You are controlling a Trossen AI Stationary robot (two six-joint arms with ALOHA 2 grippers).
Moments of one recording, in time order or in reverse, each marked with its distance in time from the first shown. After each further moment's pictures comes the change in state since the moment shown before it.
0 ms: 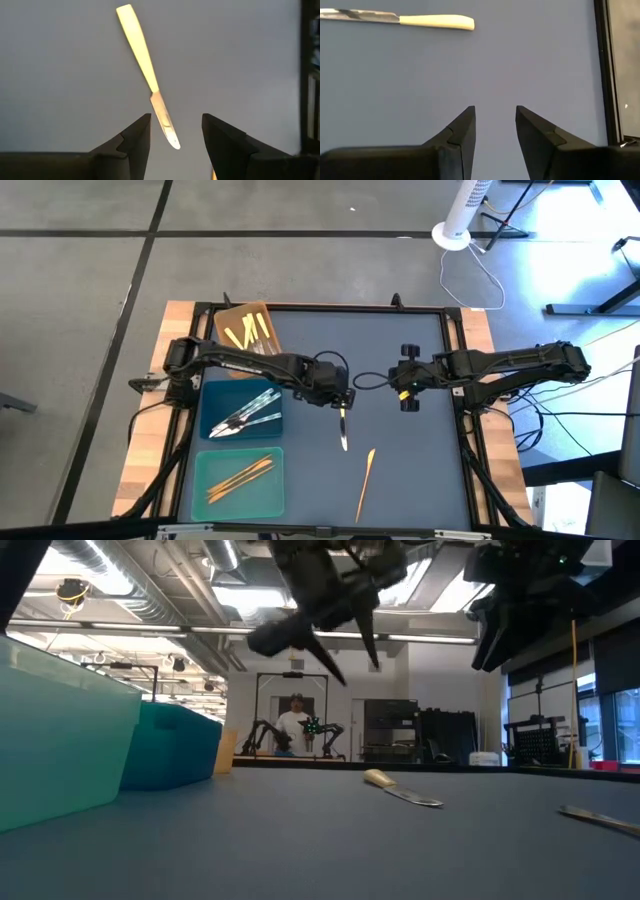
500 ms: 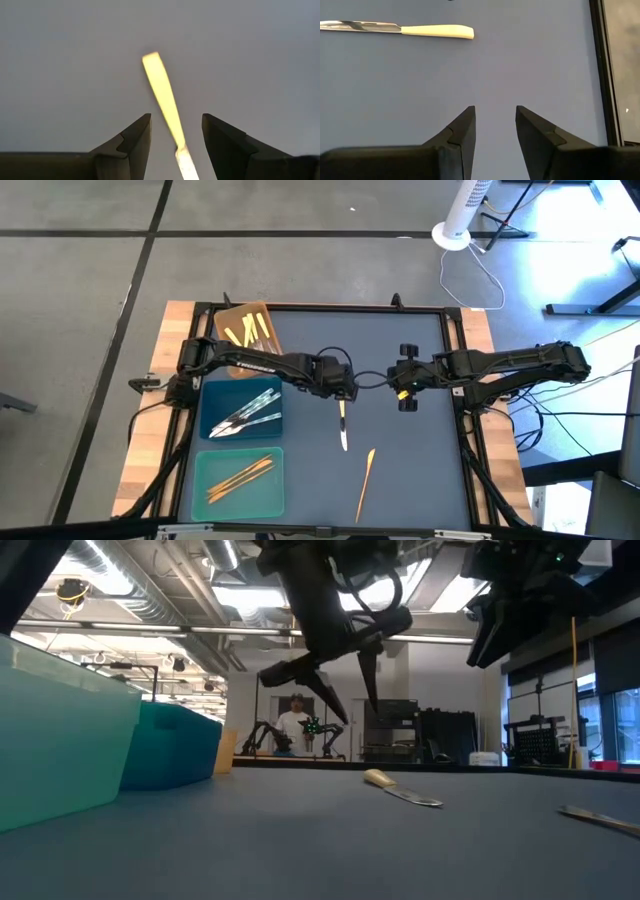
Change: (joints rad) left arm 0.050 0.102 0.000 0.042 -0.116 0.059; right arm 0.000 0.000 0.000 0.036 0.000 0.000
